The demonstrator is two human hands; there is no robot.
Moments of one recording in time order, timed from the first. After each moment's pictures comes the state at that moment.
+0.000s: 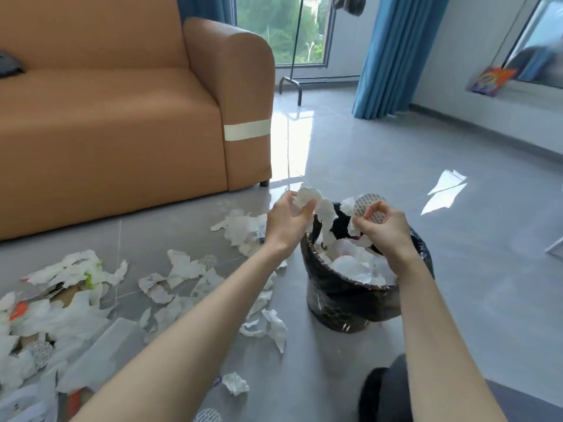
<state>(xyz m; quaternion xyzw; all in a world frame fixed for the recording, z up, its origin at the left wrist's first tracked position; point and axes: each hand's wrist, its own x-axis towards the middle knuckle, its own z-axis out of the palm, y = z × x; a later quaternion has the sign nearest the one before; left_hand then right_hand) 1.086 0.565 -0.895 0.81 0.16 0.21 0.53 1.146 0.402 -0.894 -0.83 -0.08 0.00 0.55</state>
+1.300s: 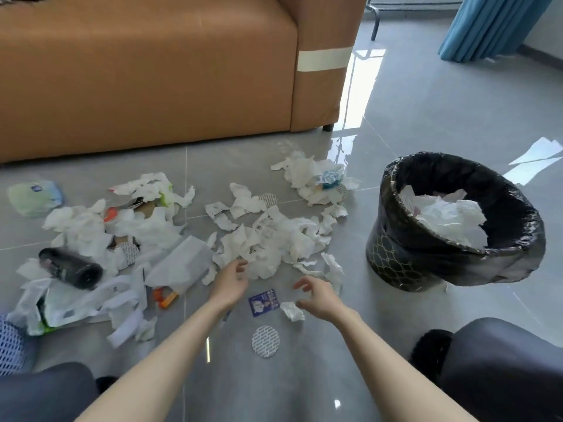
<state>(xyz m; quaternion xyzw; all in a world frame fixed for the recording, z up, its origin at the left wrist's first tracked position) 0.883 0.691 -1.095 0.79 0.40 -0.01 0.47 1.001 0.523 -1.113 -0.86 -0.26 0.36 0.23</state>
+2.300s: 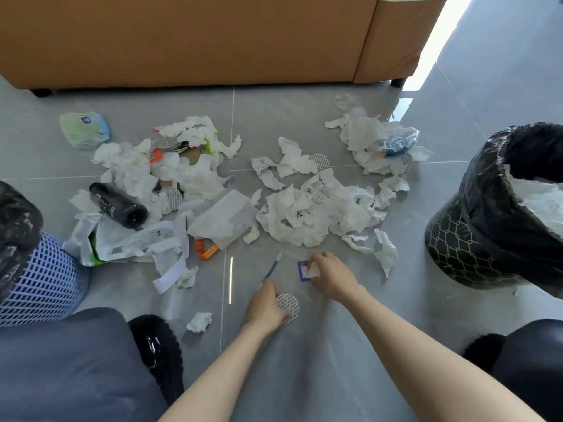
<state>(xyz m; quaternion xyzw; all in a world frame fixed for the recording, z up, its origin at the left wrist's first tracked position) 0.820 0.653 -1.171 0.78 0.47 -0.13 0.39 0.979 0.586 -1.175 -0.86 -0.39 0.32 0.07</state>
